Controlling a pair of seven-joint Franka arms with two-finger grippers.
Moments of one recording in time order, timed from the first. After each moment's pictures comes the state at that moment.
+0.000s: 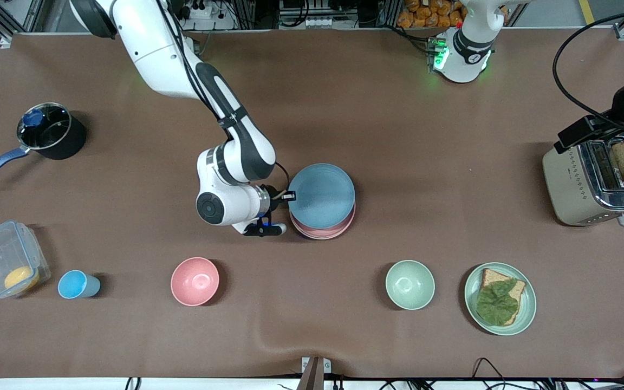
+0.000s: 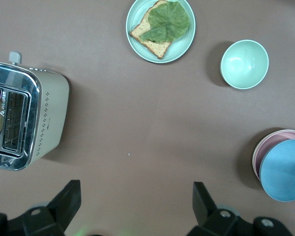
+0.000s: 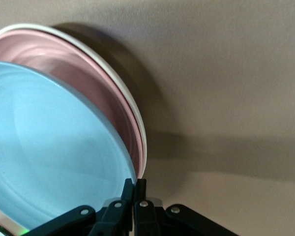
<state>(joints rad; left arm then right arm) 0.08 0.05 -0.15 -1.46 -0.01 1.50 -0.35 0.61 0.77 -0.09 -1.50 0.69 2.03 0.16</state>
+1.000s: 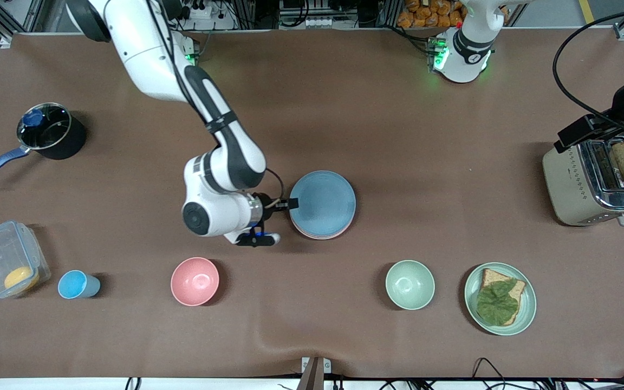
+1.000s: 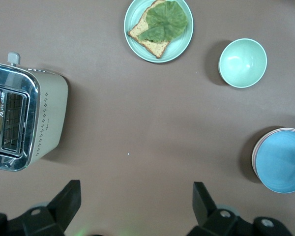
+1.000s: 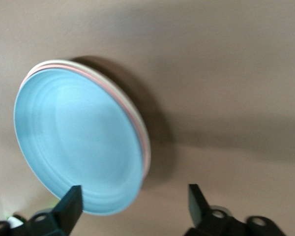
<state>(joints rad) 0.07 0.05 -0.15 -1.46 -0.01 1.50 -0.34 0.53 0.79 -0.13 -1.37 0.70 1.85 0.15</state>
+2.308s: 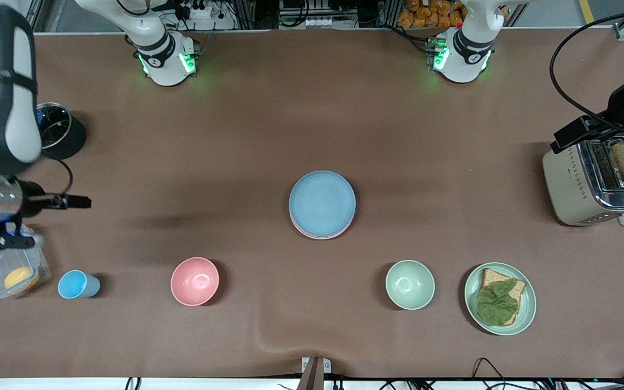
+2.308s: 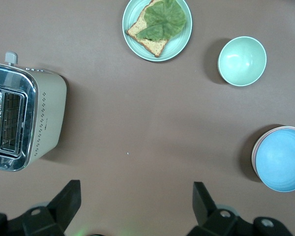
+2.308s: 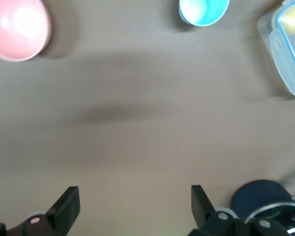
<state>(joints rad) 0.07 0.06 -0.15 -1.46 -0.01 1.49 -0.34 0.08 0.33 -0.17 -1.46 0.05 1.55 -0.06</state>
